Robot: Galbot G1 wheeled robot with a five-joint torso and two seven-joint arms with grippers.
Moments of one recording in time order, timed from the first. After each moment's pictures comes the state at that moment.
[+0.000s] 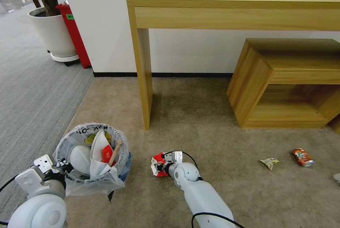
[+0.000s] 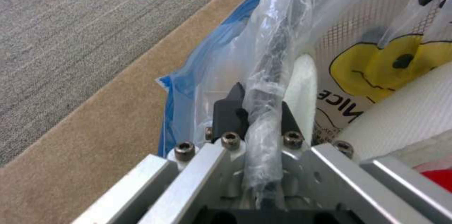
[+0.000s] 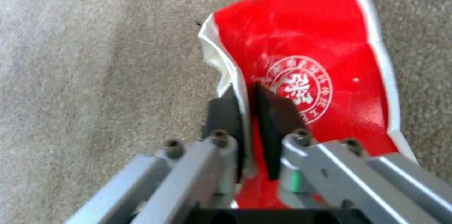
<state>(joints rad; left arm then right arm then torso) 1.57 -1.38 -0.82 -2.32 -0.76 0.67 -0.68 -0.88 1.61 0.09 1.10 0.47 -0.59 -0.01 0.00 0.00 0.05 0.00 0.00</state>
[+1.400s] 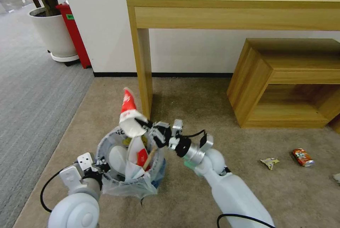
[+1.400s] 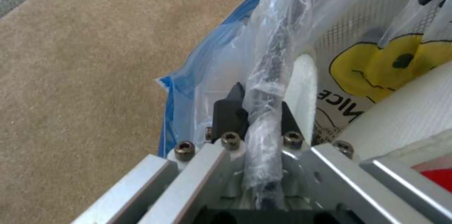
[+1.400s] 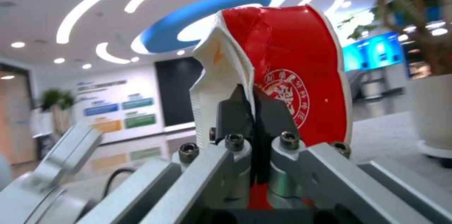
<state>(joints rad) 1.57 -1.43 -0.52 -2.35 -0.70 0.68 -0.66 -0.94 1.35 -0.01 1.64 0.73 0.14 -0.90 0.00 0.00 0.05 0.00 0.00</state>
